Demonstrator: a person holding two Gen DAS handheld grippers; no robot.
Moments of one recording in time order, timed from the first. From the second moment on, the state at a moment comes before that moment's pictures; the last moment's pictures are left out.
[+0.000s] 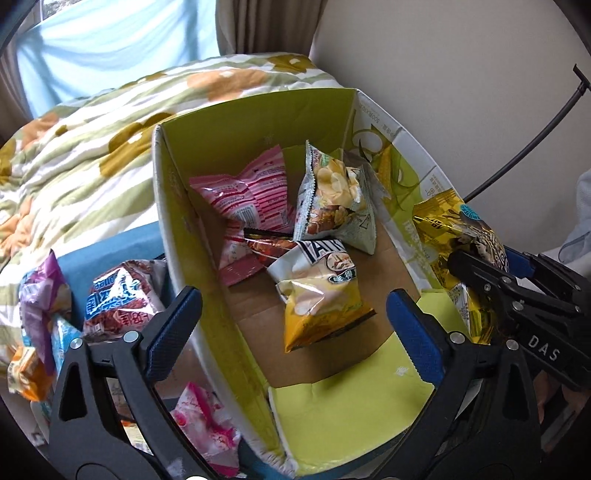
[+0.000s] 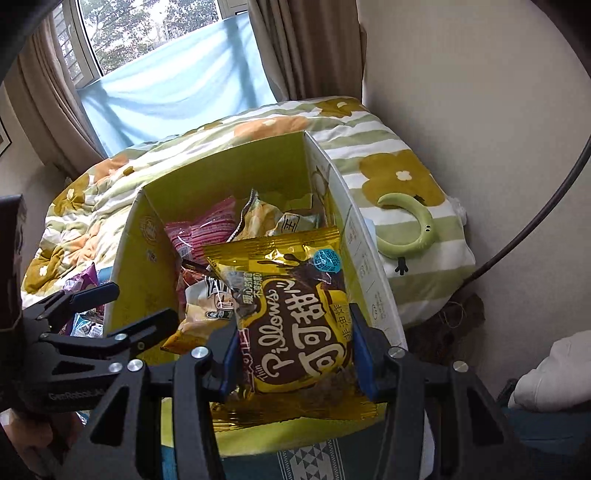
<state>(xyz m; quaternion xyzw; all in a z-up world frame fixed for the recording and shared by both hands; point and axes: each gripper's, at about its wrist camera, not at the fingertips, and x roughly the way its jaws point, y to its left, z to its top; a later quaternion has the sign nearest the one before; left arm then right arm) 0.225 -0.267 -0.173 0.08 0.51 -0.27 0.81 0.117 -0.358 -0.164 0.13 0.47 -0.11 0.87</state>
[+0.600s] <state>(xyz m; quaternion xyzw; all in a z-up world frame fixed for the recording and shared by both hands) 0.213 -0.208 -0.159 0.06 0.50 -0.26 0.82 0.166 -0.353 -0.191 0.13 0.48 -0.09 0.86</state>
